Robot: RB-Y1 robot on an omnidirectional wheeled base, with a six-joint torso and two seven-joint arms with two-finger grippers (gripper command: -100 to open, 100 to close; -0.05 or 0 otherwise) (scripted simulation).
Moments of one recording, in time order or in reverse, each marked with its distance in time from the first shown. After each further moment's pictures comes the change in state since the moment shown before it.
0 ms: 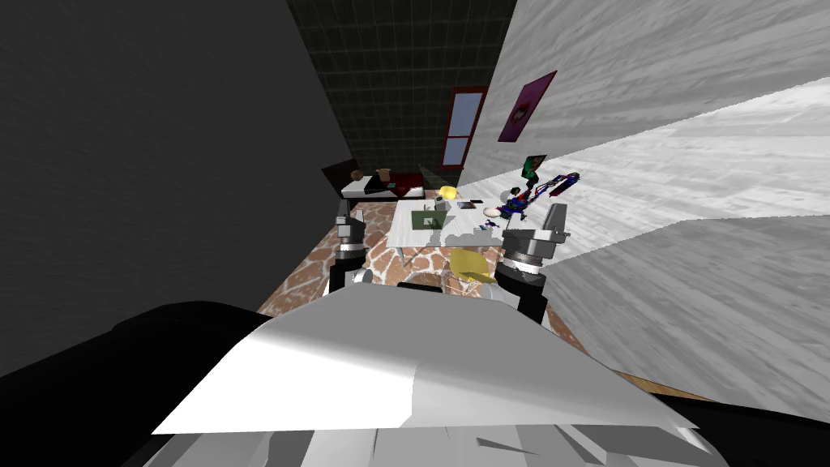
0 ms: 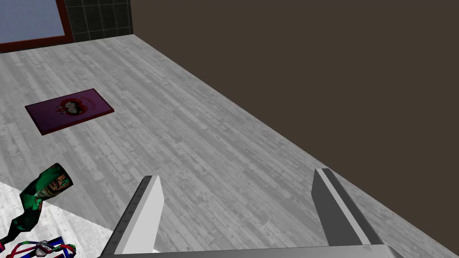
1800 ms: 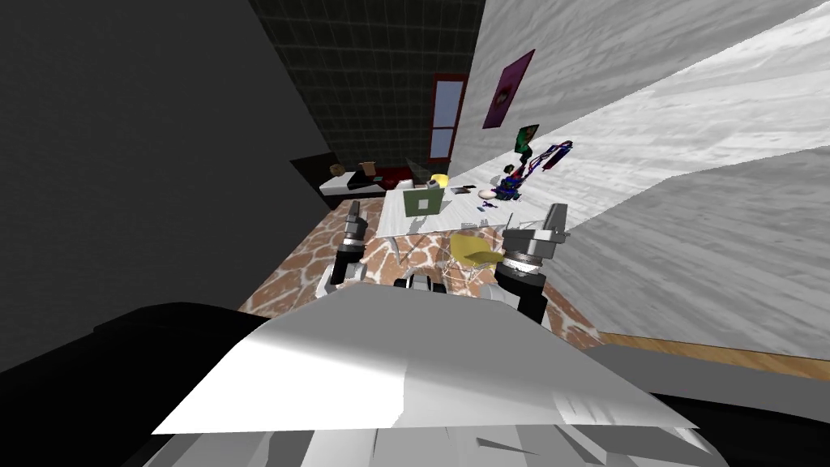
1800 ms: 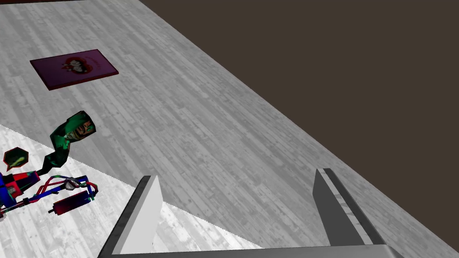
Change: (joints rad) left arm -0.122 0.155 0.100 0.145 -0.134 0.038 0.113; right arm 0.000 0.000 0.000 0.000 0.000 0.000 0.000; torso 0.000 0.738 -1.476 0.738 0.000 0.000
